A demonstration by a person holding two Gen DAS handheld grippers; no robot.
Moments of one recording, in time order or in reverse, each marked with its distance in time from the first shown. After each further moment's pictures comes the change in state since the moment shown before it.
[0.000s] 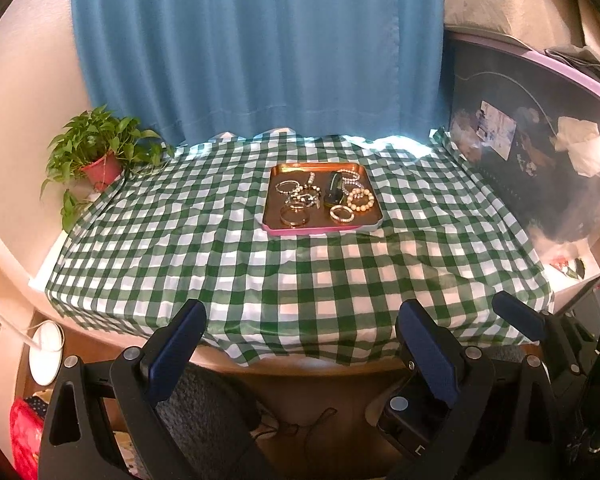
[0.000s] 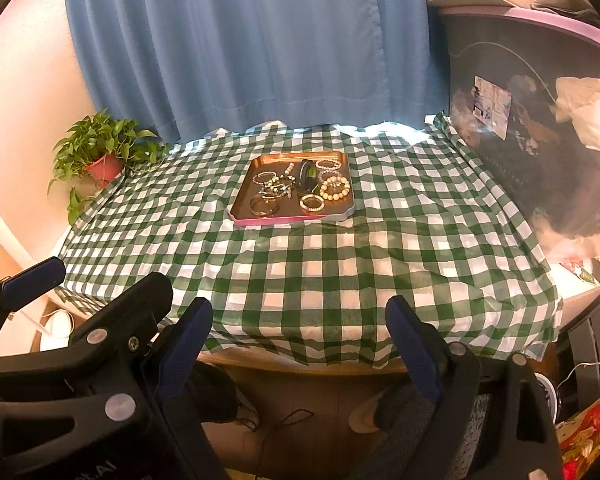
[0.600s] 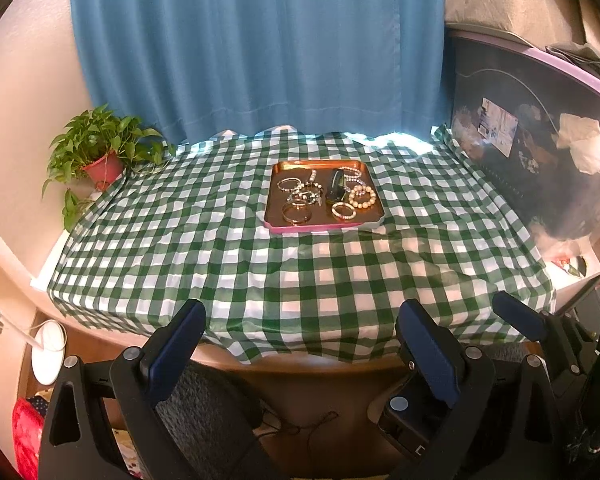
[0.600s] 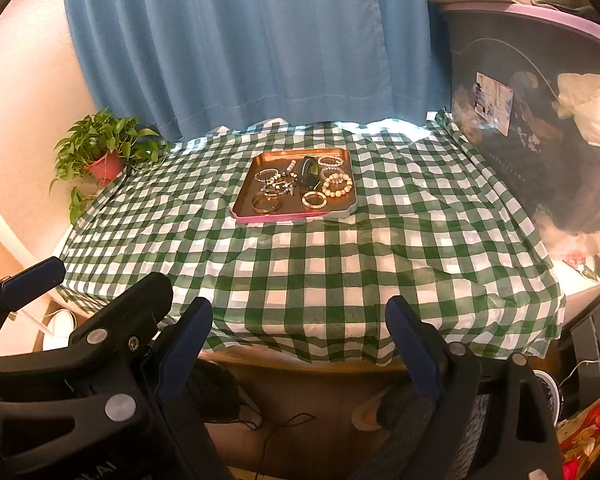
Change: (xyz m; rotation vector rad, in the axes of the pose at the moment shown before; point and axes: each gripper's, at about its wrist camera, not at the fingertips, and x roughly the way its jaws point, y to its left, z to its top) left arm 0.000 0.006 -0.001 0.001 0.003 -0.001; right arm 0.000 0.001 0.003 0.005 0.004 0.001
